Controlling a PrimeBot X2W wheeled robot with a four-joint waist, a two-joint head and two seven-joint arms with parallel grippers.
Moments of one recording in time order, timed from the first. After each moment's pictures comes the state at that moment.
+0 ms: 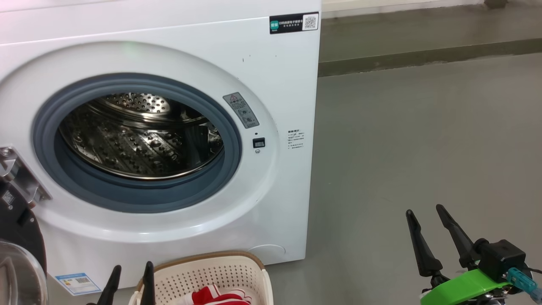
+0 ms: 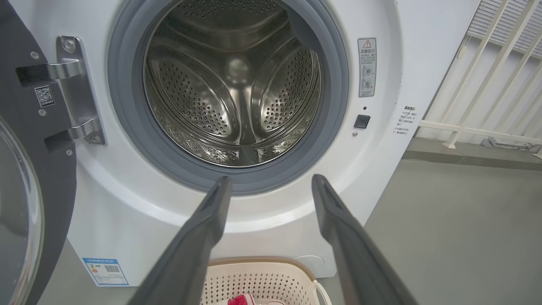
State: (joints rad) left arm 0.08 0.11 -0.03 0.20 -0.36 -0.02 -0.25; right arm 0.00 -0.12 0.05 0.22 0.36 0.13 -0.26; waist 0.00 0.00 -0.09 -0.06
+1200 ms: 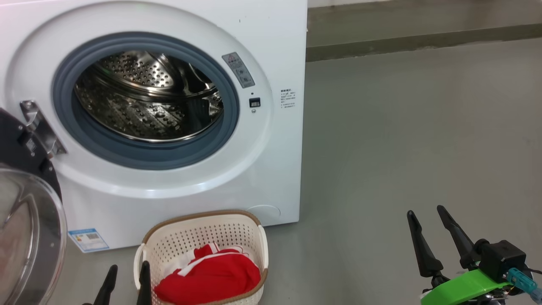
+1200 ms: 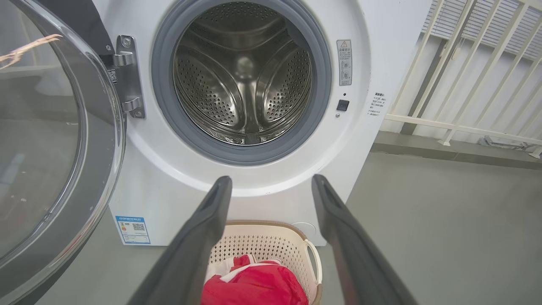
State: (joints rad) left arm 0.09 0.12 -0.03 0.19 -0.38 -0.01 -0.25; right arm 0.00 -0.11 0.05 0.23 0.36 0.13 -0.26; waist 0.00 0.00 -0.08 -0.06
